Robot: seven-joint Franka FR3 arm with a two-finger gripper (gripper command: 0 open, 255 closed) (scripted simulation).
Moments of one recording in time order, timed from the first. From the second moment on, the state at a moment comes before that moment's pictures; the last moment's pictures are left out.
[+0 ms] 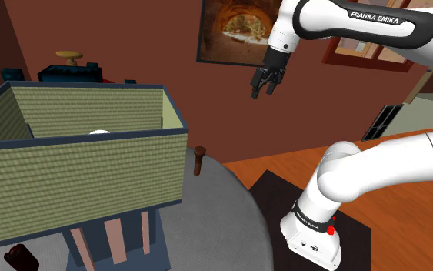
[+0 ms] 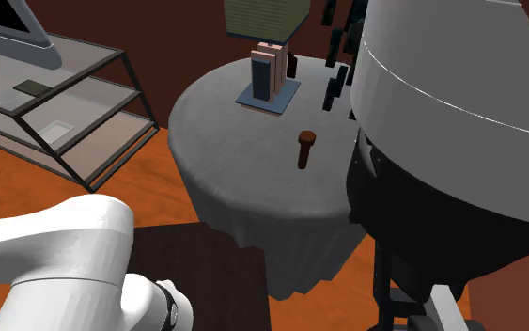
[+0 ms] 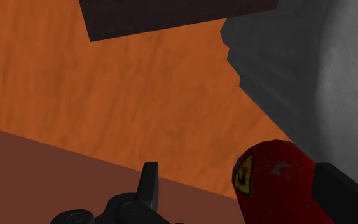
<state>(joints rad) 0.02 -0.81 -0.07 -2.37 -0.08 1.66 0.15</state>
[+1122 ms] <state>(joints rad) 0.17 -0.71 0.22 -2.47 0.10 1.90 0.38</state>
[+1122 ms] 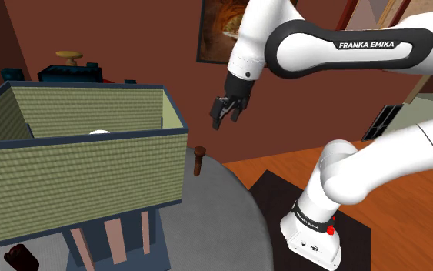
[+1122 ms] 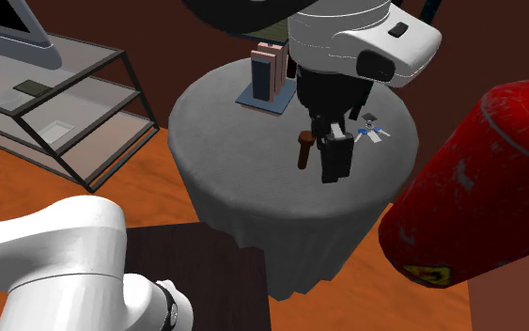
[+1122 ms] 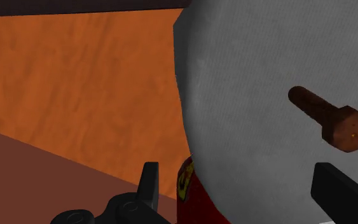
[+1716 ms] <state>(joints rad) 0.22 -0.56 0.38 -2.44 0.14 2.04 0.51</state>
